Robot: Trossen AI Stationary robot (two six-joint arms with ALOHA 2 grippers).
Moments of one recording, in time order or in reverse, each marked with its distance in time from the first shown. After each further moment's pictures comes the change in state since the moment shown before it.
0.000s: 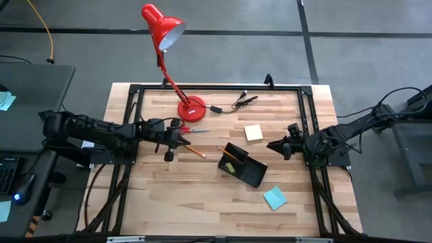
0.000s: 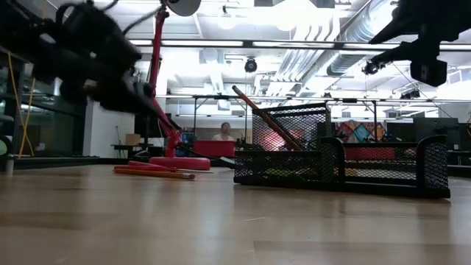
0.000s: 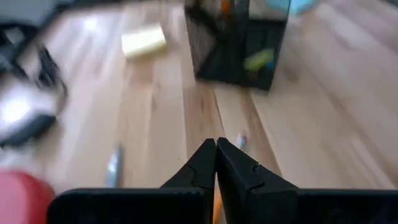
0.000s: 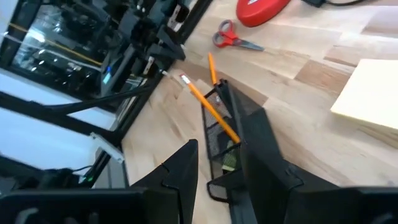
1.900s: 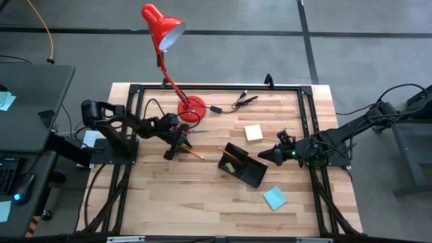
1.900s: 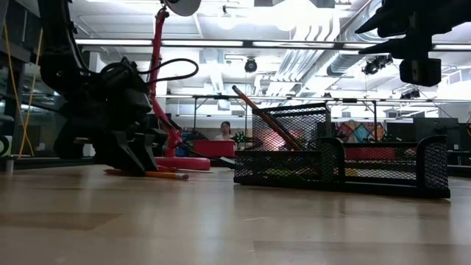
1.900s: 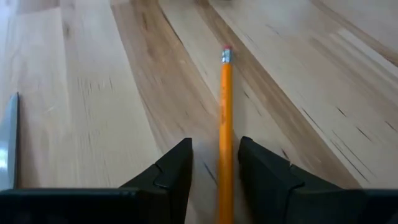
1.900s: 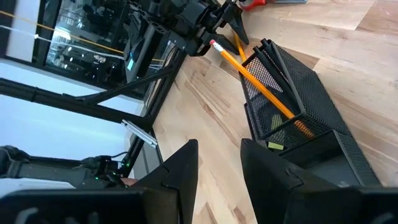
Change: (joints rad) left arm 0.210 0.546 0.062 0.128 0.408 0.344; right arm 0.002 0.219 0.000 0.276 -0.126 0.110
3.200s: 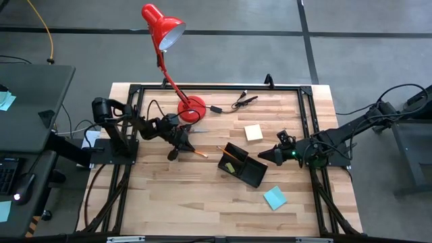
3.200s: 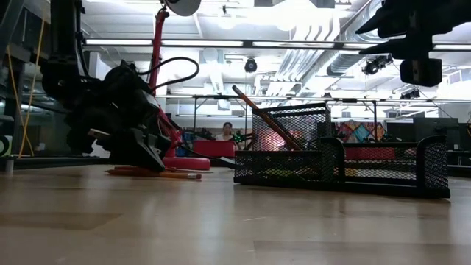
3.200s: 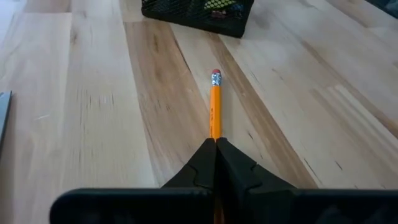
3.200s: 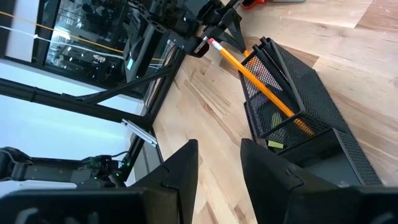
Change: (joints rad) left arm -0.001 0.109 -0.003 0.241 0.075 -0.252; right arm 0.000 0.000 0.000 -0.003 -0.004 0.001
